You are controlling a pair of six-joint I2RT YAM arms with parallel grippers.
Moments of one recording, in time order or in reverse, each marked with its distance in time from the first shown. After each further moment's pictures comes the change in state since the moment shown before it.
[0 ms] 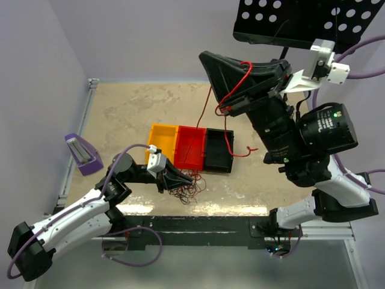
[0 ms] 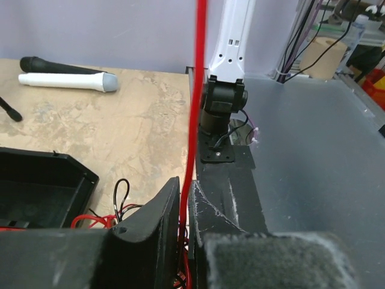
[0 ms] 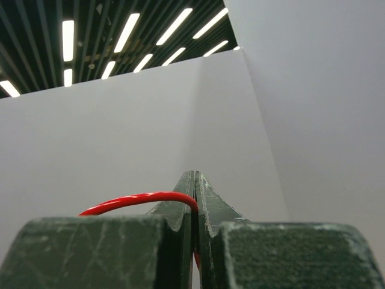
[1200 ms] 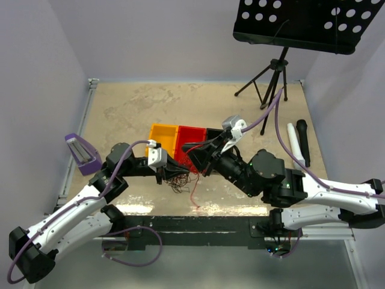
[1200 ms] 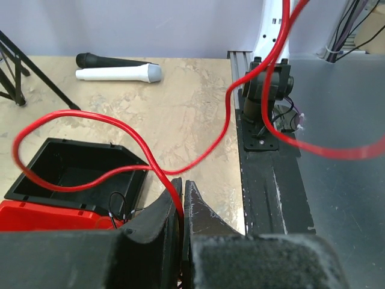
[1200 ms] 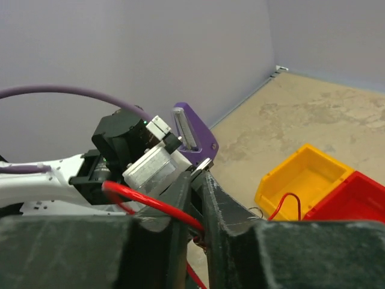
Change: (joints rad) left arm 0.056 0.006 0.150 -0.261 -0.045 0.243; right arm 0.000 -0.340 -0.833 -0.189 0.066 0.361
